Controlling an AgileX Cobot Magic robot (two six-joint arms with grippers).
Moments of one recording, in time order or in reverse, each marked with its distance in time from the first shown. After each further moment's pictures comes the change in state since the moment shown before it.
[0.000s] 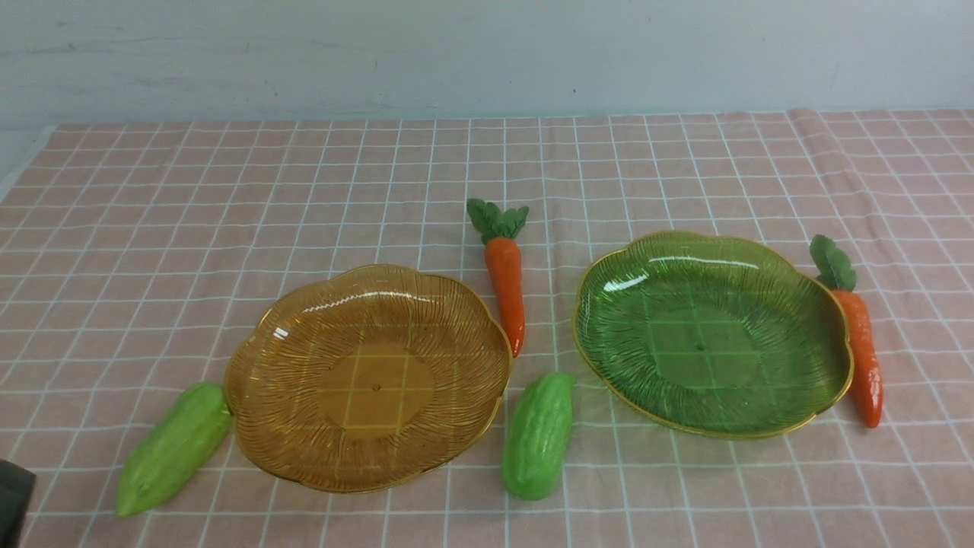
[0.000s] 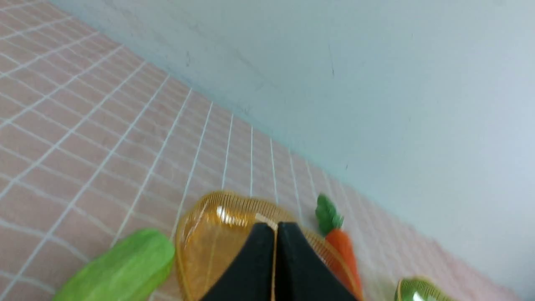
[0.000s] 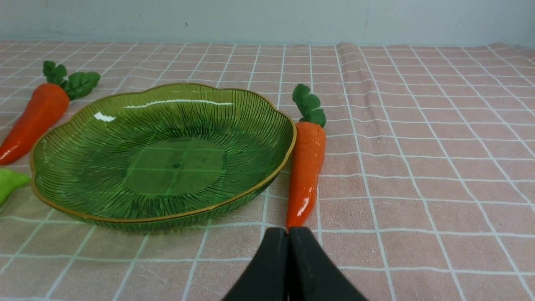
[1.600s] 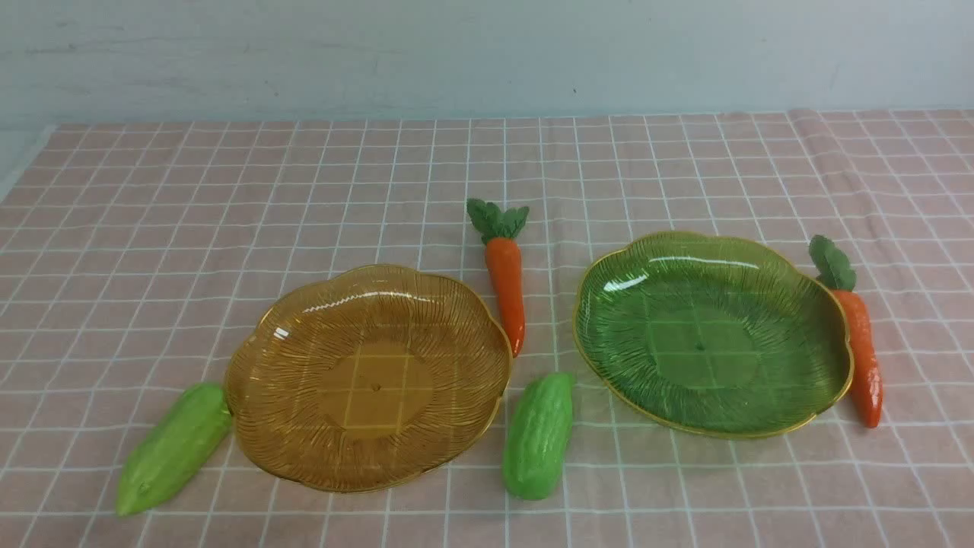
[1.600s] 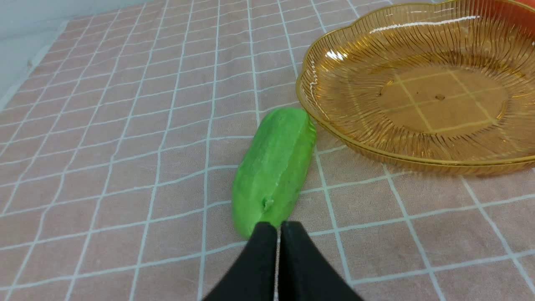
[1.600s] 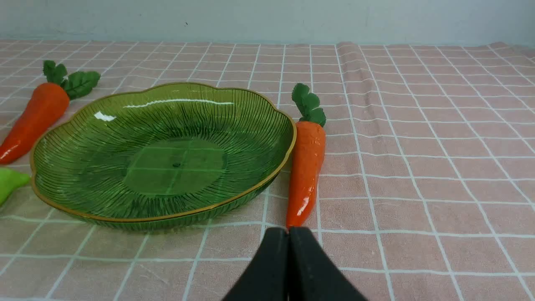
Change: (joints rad) right arm 0.000 0.000 -0.001 -0.013 0.015 0.000; left arm 0.000 0.000 -0.003 0.702 0.399 0.145
